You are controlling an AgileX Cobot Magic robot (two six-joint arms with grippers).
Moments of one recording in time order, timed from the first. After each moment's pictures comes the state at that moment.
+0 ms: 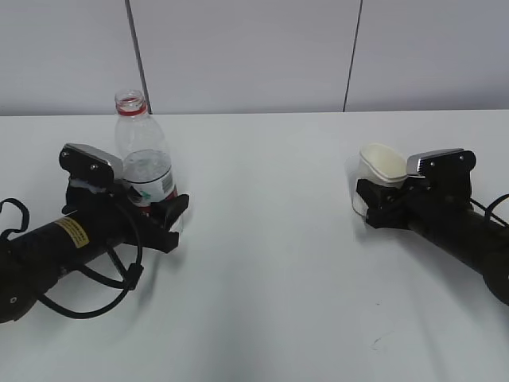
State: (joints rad) left arm -0.31 2.09 -0.64 0.31 -1.14 -0.07; right arm 0.00 2.21 -0.74 -0.35 -1.15 0.12
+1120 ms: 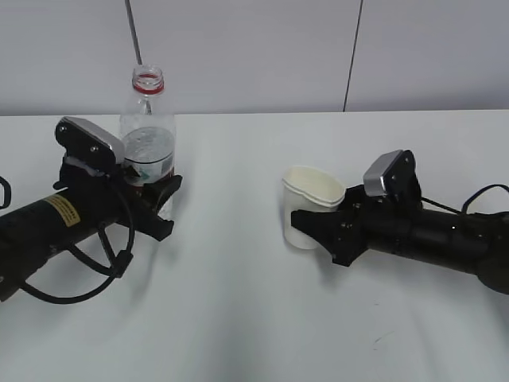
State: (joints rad) left arm -0.31 1.96 -0.64 0.31 -1.04 0.09; right arm 0.09 2.13 -0.77 -0.89 -1.15 0.31
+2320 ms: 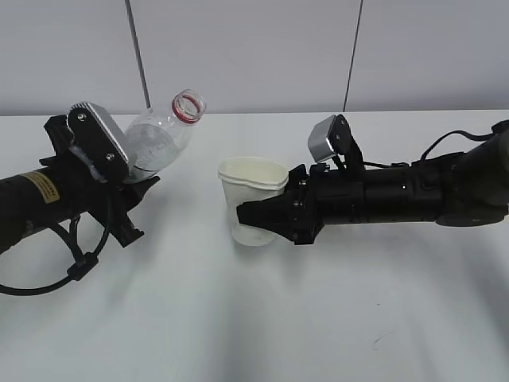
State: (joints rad) left arm -0.31 1.78 -0.63 0.26 -0.74 0.60; right arm 0.20 2.08 -1.00 -1.24 -1.04 0.74
